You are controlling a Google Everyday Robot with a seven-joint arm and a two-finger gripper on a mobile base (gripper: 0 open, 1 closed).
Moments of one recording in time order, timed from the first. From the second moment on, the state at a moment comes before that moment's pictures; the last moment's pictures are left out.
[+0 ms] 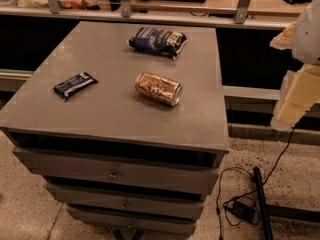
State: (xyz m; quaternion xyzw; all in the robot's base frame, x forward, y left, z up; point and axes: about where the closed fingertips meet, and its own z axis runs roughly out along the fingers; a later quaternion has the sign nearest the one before) arm 0.438 -0.216 0.979 -0.60 0.78 -0.04 0.16
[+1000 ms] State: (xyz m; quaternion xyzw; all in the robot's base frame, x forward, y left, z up) arm 0.469 -0.184 0.971 -0.61 0.77 -0.03 0.19
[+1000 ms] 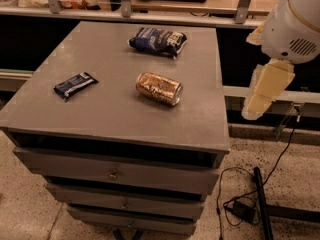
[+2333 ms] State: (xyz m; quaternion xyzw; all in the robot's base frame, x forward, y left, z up) arm 0.518 -0.111 0.931 -0.48 0.86 0.02 0.18
